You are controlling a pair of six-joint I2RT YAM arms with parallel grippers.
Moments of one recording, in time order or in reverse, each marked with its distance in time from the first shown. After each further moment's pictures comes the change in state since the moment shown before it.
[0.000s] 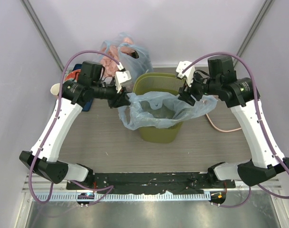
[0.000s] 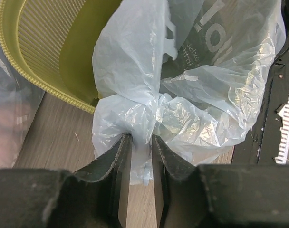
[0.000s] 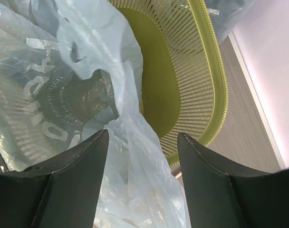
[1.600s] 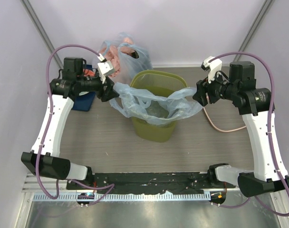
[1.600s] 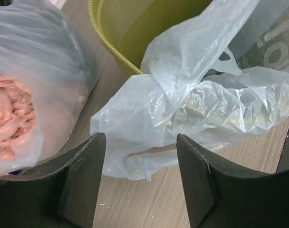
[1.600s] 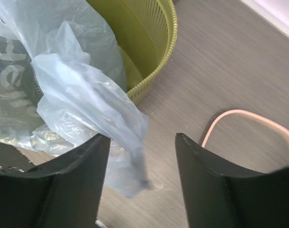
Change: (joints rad) left arm 0.267 0.002 -0.029 0.111 0.094 0.045; right arm -0.233 -0.127 -0.131 0.024 0.030 0.337
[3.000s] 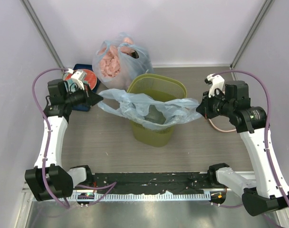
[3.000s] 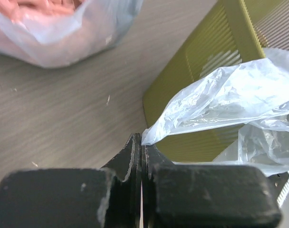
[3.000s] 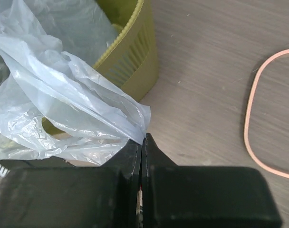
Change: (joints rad) left arm 0.287 -0.223 -0.550 0.430 0.027 -0.592; right arm 0.034 -0.204 -0.324 0.051 0.083 0.279
